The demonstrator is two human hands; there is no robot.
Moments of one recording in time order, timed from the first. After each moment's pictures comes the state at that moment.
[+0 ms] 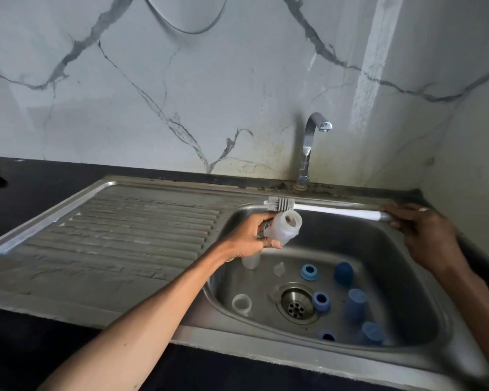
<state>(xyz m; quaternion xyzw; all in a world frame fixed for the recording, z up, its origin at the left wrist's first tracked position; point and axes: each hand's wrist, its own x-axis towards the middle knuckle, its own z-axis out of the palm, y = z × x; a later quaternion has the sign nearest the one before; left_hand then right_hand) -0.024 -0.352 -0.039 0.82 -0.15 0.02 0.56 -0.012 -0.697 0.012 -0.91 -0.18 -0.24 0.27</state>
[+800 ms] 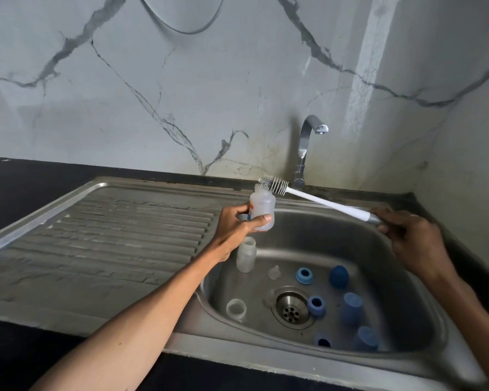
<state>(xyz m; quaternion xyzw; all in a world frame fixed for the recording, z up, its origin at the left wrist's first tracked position) -0.020 -0.347 -0.035 0.71 -0.02 0.16 0.69 -0.018 -0.681 0.010 -0.92 -0.11 -0.21 0.30</state>
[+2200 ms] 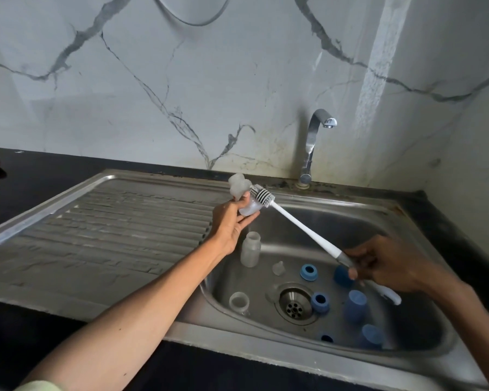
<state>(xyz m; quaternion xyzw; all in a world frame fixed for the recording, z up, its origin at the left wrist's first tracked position) -0.022 -0.345 -0.026 0.45 0.09 0.12 0.88 -0.051 -0.643 0.024 -0.96 -0.21 0.11 0.13</state>
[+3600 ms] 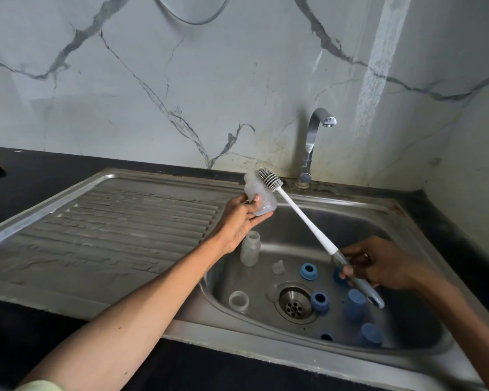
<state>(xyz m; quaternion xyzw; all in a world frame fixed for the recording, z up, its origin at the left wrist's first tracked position) -0.024 -0.352 -0.019 0.48 0.02 0.05 0.88 -0.041 -0.645 0.012 -0.94 -0.20 0.15 0.22</state>
